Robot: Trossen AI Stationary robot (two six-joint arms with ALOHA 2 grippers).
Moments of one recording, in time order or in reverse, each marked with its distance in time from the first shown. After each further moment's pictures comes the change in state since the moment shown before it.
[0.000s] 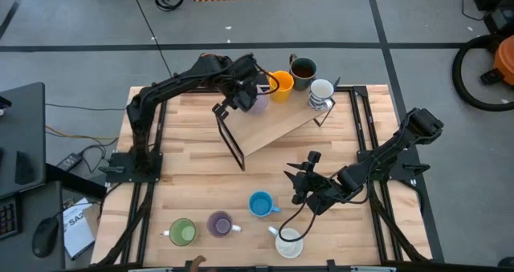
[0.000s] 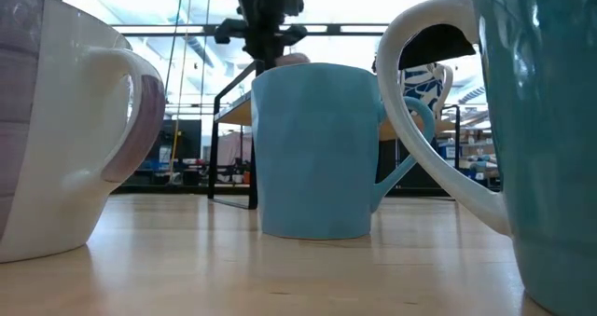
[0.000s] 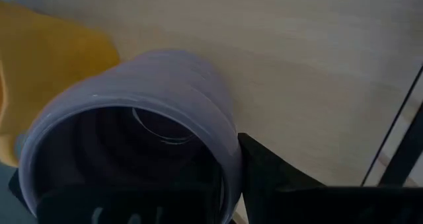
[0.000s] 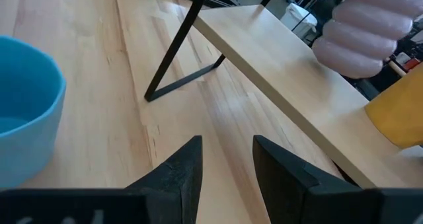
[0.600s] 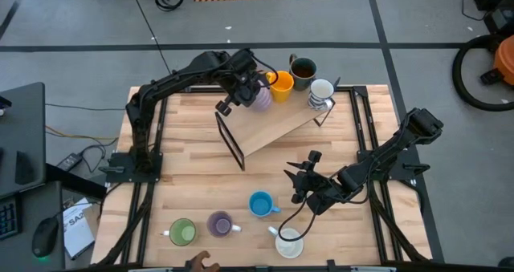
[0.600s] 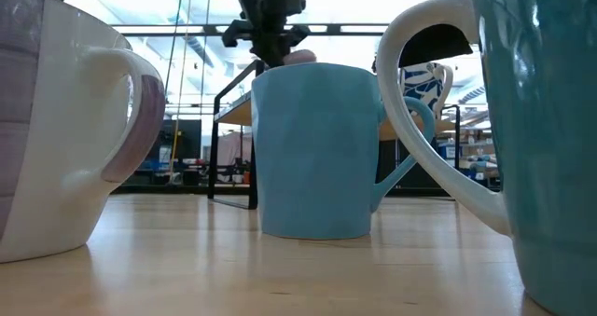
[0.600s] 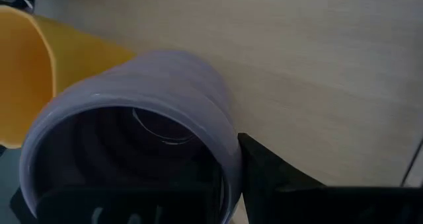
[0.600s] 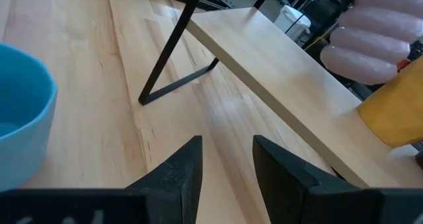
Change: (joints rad) left arm 0.042 0.000 0.000 0.071 0.105 0.004; right arm -0.001 0.000 0.000 0.005 0.023 0.000
